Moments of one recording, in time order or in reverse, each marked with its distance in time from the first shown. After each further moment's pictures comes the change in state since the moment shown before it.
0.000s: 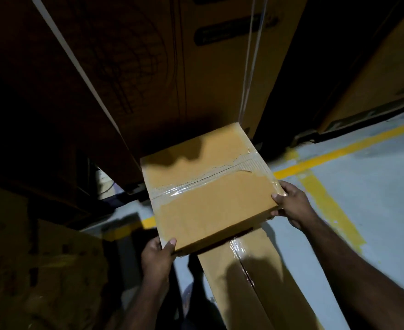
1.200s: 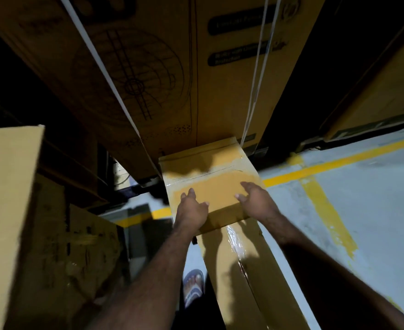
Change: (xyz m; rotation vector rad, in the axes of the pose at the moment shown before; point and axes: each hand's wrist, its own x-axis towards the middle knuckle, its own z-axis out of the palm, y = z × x) left_hand -0.050 0.125 0.068 0.896 -0.179 0.185; right_hand -0.057 -0.072 0.058 -0.884 -0.206 -0.314
